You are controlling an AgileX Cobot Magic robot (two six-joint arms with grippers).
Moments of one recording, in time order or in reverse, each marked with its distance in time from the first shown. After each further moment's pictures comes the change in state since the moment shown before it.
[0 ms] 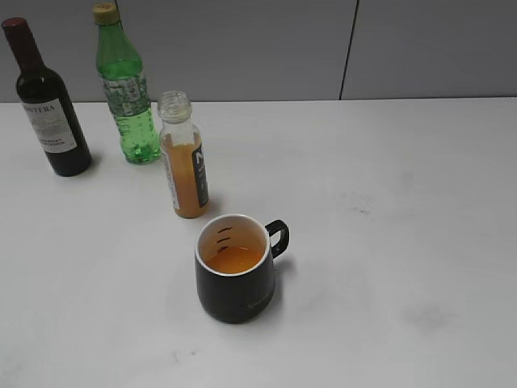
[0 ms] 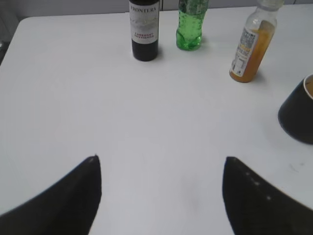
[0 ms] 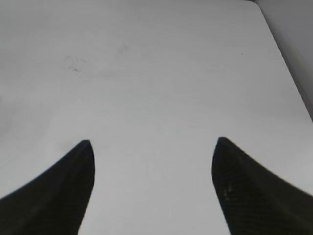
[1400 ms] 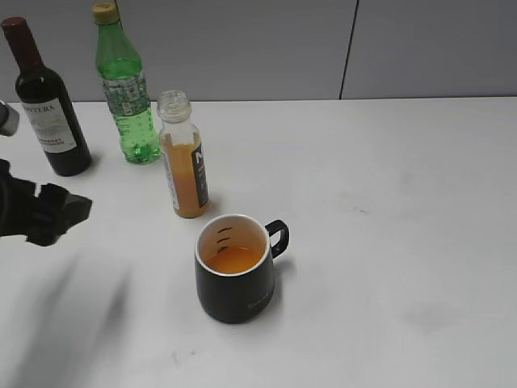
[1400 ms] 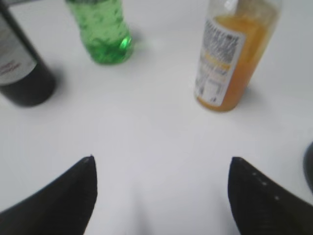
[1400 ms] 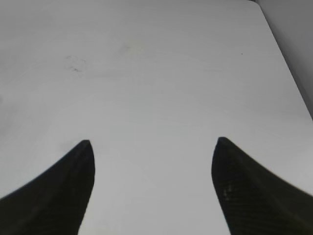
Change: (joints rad) left arm -0.003 1.330 0.146 0.051 -1.333 0.003; right arm 0.000 0.000 0.000 0.000 0.000 0.000
